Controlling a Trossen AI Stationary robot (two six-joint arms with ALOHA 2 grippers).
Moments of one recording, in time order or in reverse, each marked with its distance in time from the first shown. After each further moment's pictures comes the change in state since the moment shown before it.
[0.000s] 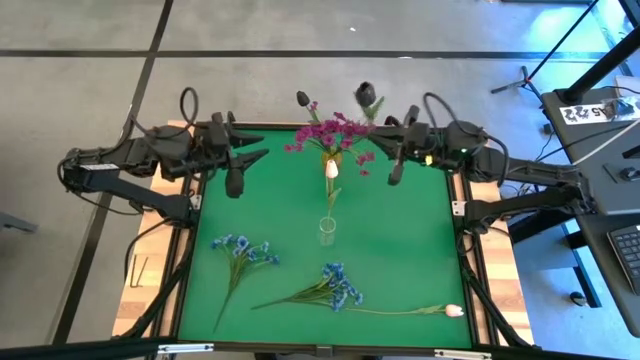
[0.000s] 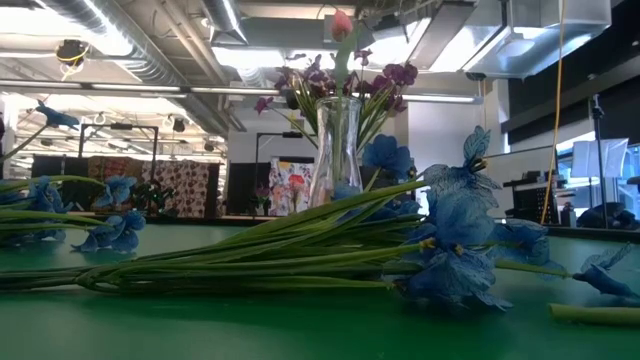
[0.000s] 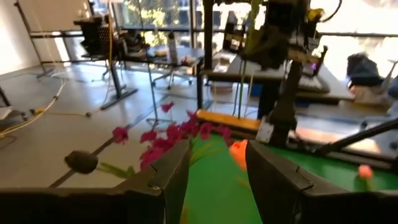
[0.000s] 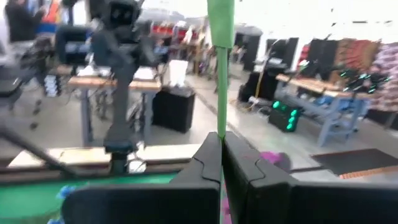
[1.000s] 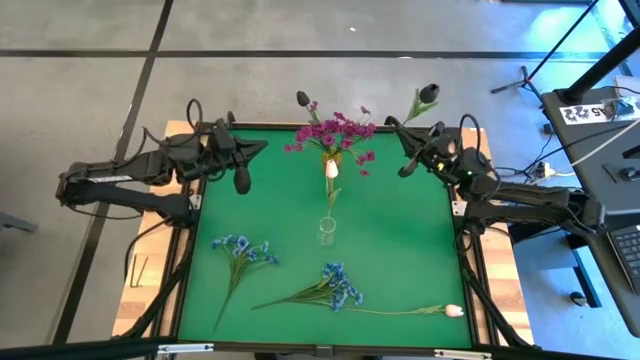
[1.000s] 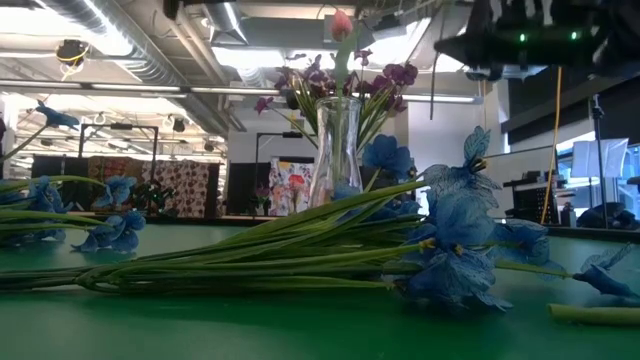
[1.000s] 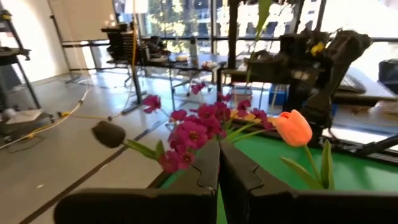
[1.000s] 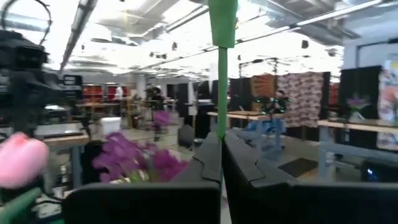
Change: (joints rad) left arm 0.164 -0.143 -0.376 0.307 0.079 0.059; right arm -0.259 -0.209 -0.704 0.765 0.069 0.084
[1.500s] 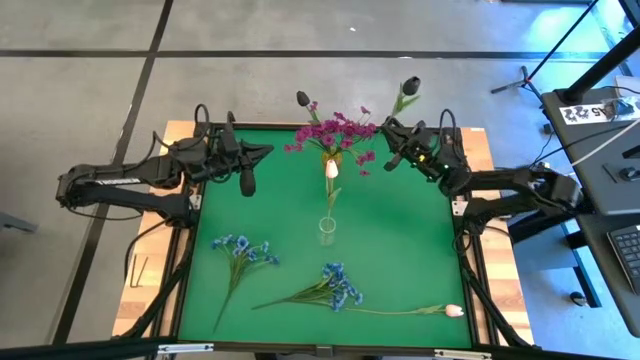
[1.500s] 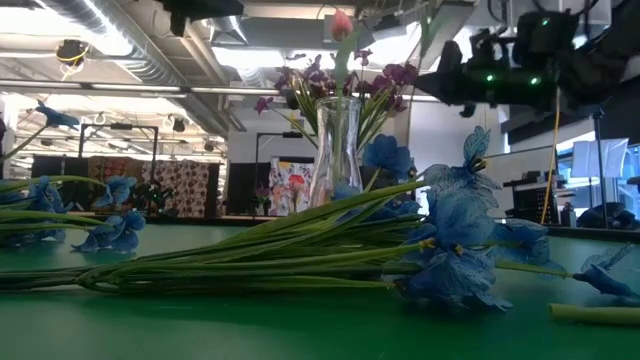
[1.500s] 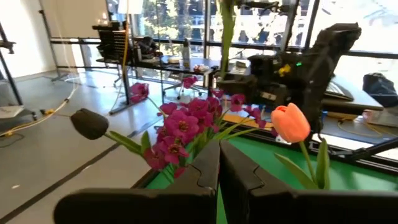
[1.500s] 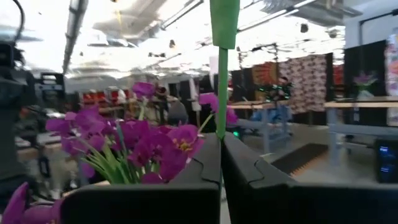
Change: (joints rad) left arm 0.035 0.008 -0.108 0.145 0.068 -0.042; right arm -0.117 0.400 -0.032 0.406 -0.113 0.131
